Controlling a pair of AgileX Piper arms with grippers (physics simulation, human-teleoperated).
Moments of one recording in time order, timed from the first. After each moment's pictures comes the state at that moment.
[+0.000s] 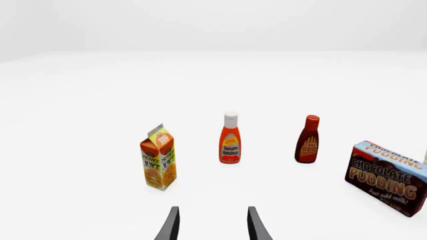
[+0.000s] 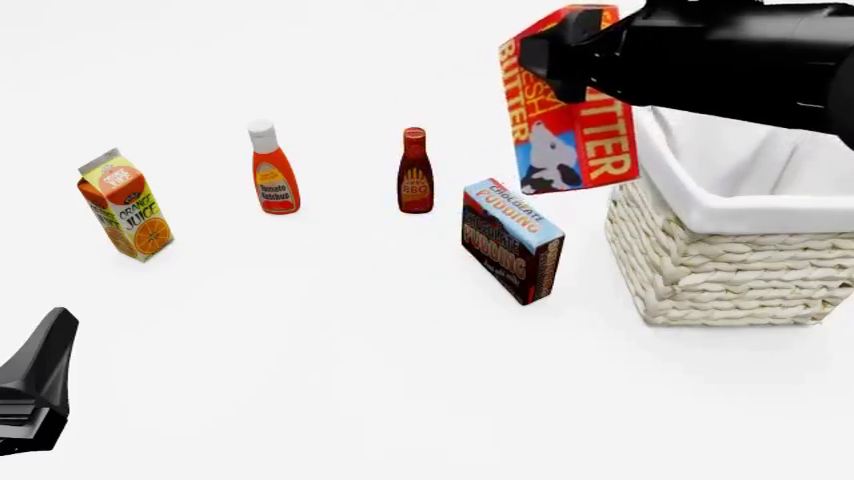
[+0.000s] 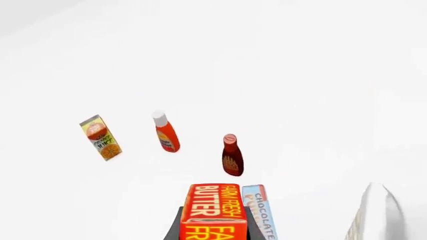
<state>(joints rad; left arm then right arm) 0.00 0.00 0.00 0.00 0.00 0.52 1.19 -1.08 0.22 0.14</state>
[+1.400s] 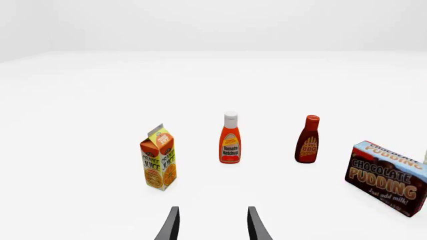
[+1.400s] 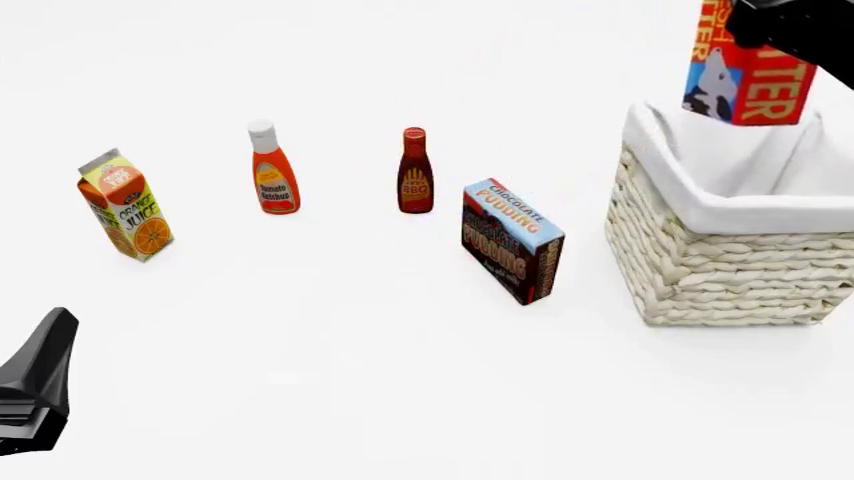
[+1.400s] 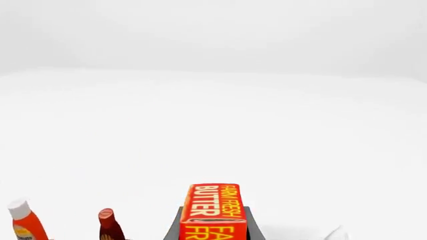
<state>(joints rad) 0.00 0.00 0.00 0.00 0.00 0.09 1.11 -0.89 -0.23 -0.01</state>
